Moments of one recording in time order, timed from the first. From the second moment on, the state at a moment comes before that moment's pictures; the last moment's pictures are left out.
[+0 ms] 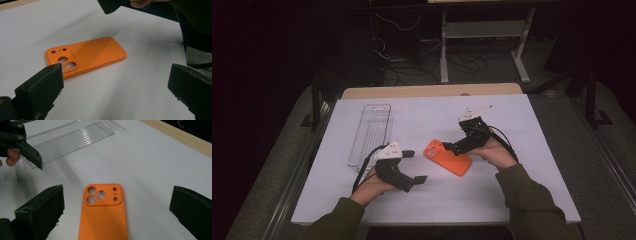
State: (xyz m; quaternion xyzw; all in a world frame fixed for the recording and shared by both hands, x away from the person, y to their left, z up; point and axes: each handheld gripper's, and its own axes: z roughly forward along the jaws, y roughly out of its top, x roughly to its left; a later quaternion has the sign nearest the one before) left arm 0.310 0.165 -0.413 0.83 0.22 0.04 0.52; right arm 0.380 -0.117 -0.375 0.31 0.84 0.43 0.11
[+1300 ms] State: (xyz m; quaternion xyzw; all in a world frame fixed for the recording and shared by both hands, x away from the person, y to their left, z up) left arm 0.309 0.164 -0.413 0.83 0.22 0.04 0.52; right arm 0.382 -0.113 -0.397 0.32 0.87 0.36 0.09
